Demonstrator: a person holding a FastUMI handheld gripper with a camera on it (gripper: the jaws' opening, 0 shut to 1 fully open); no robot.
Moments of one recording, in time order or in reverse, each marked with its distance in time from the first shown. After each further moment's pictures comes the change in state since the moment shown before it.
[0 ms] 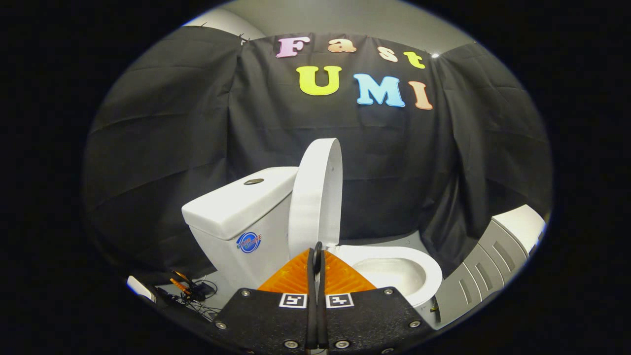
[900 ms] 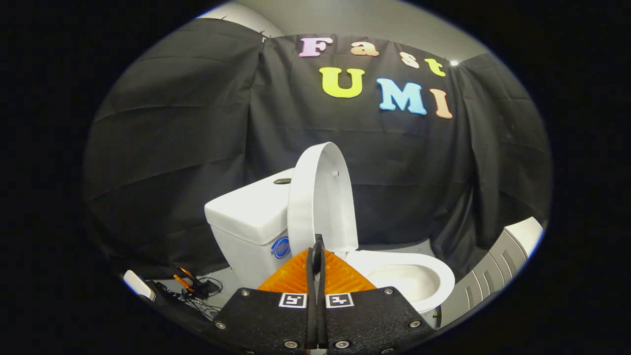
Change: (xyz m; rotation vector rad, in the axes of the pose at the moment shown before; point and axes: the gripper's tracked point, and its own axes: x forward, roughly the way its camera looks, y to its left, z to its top) arm 0.016 0.059 0.002 -0.069 -0.014 0.070
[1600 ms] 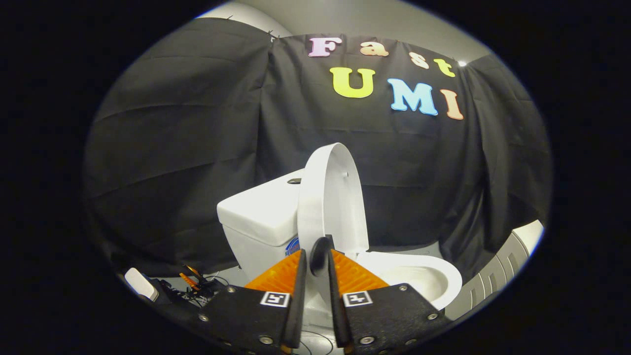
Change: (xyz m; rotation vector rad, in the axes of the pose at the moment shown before) arm -0.002 0.007 -0.002 0.013 -0.009 0.042
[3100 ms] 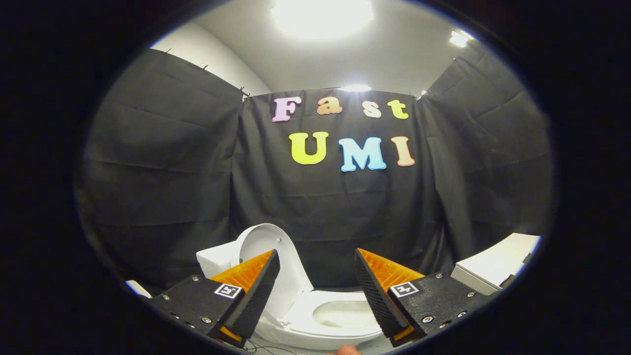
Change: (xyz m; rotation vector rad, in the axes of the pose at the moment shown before) arm -0.178 -0.189 0.097 0.058 -0.375 -0.106
